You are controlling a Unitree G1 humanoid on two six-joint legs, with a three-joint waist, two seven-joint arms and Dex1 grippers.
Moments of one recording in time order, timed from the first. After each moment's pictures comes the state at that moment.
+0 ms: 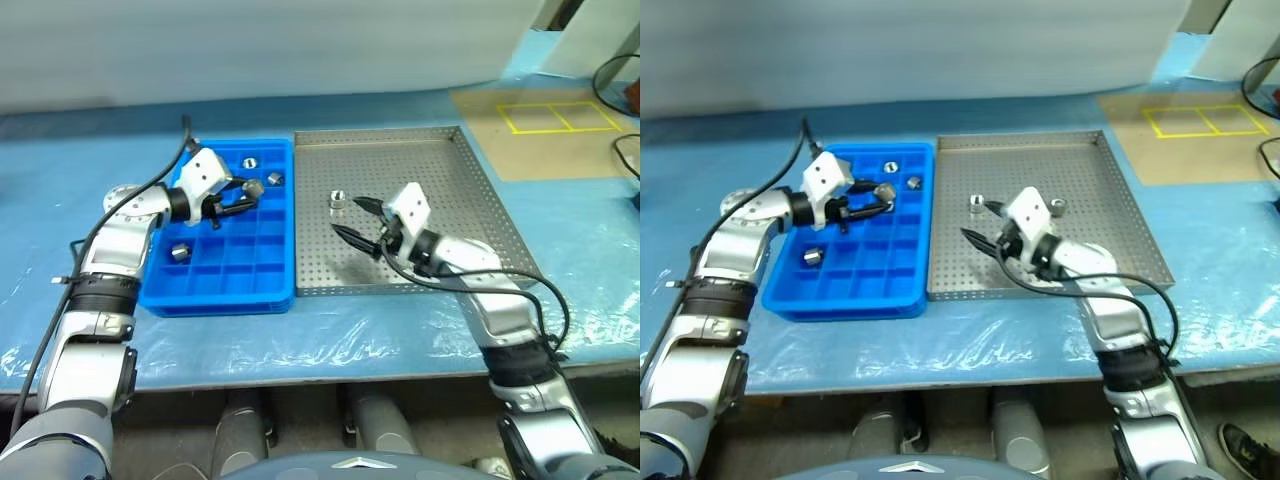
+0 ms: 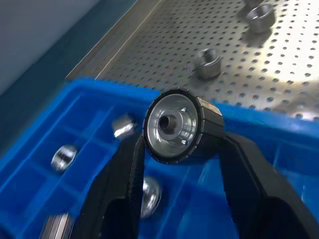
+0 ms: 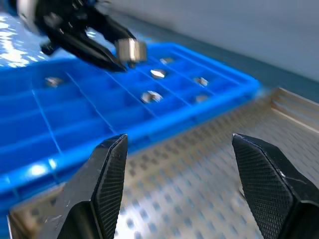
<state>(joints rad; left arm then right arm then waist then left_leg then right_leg) -0.66 0.58 0.04 0.36 -0.04 0.13 -0.99 -0.46 -0.36 0.14 -0.10 0.23 0.32 0.74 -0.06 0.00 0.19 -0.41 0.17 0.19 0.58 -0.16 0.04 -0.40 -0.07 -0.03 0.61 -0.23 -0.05</state>
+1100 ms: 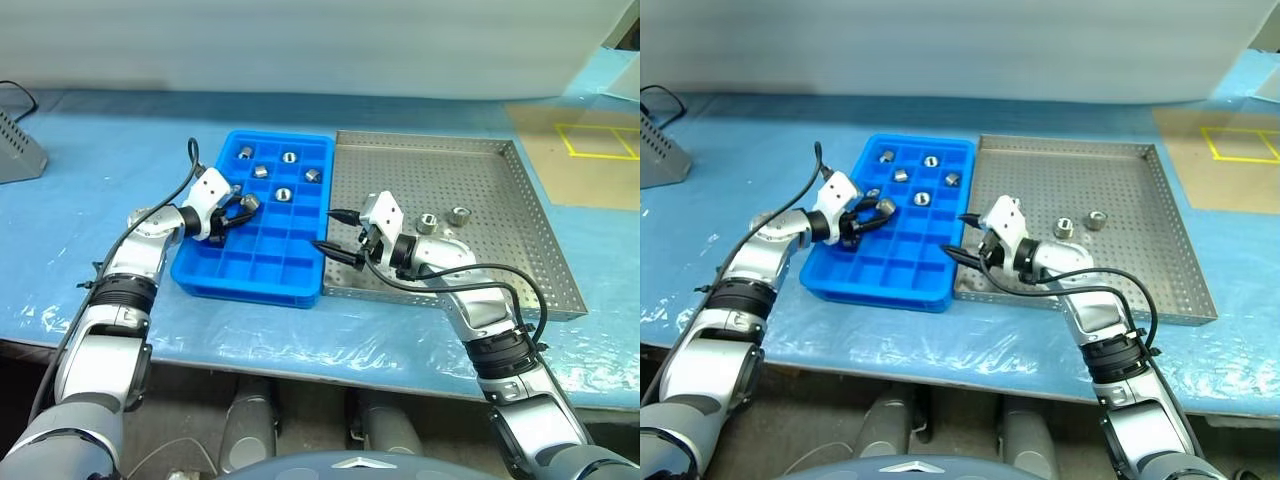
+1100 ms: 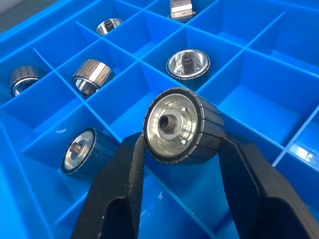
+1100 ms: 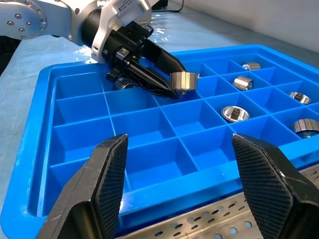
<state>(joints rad) -0.75 0.51 -0.04 0.70 -0.02 0.00 -0.89 -0.44 -0.36 0.20 -0.06 0.23 0.30 0.80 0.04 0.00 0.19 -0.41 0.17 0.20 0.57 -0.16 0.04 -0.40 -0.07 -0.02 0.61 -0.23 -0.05</state>
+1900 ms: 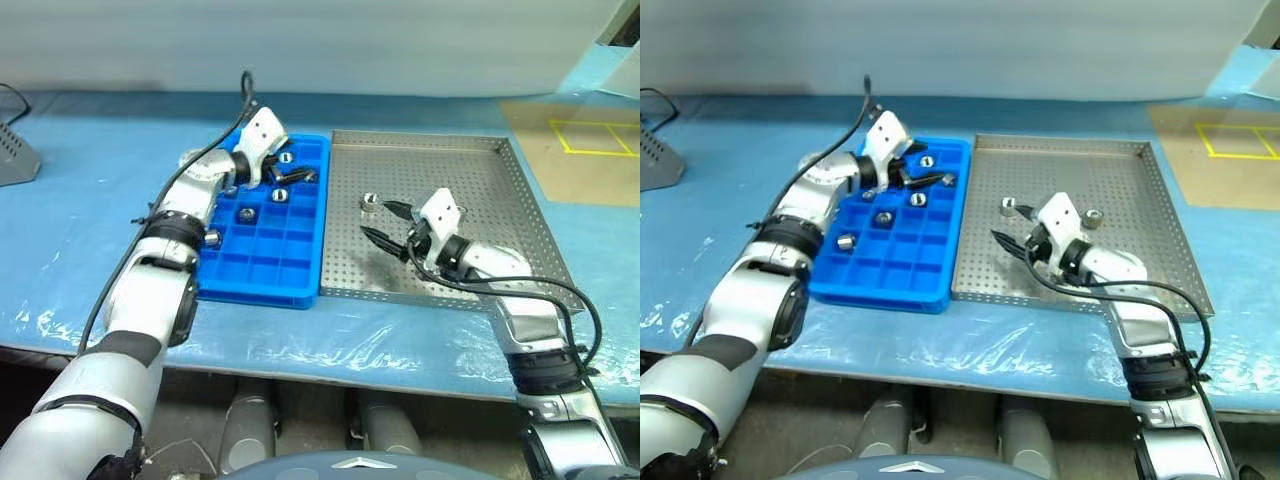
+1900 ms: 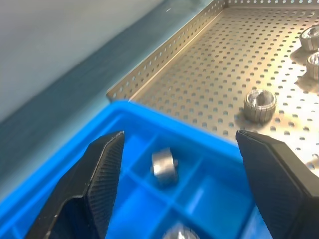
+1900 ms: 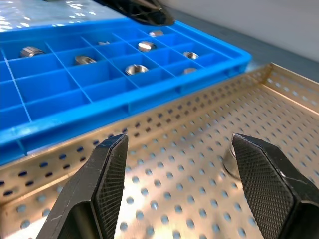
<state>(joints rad) -1.20 0.29 -0.10 1.09 0.05 -0.15 -0.85 -0.28 -0.48 0.01 -0.18 0.23 0.33 0.68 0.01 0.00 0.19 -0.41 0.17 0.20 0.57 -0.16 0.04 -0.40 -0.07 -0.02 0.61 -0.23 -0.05</state>
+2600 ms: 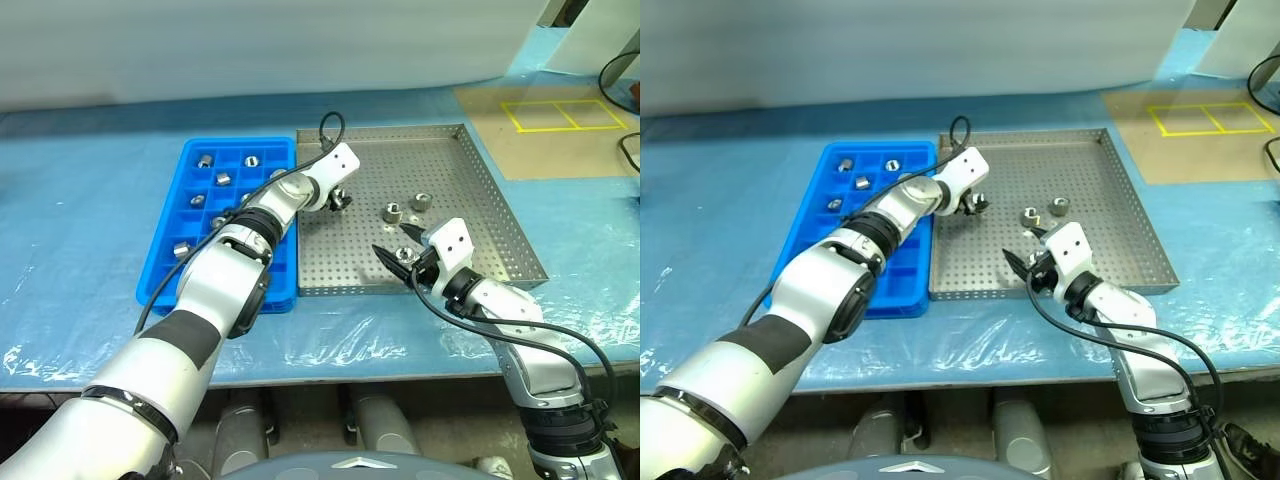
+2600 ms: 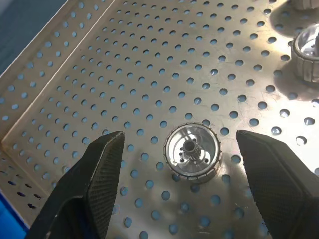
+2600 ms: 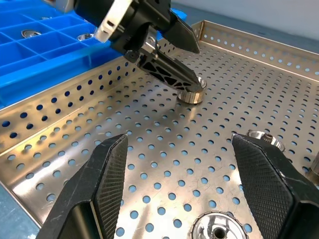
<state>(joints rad) -1.33 -0.02 -0.15 1.37 0.23 0.07 -0.47 -0.09 -0.45 0.01 -0.38 0.21 0.40 0.51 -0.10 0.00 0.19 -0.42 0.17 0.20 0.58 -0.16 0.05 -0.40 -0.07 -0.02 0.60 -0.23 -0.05</state>
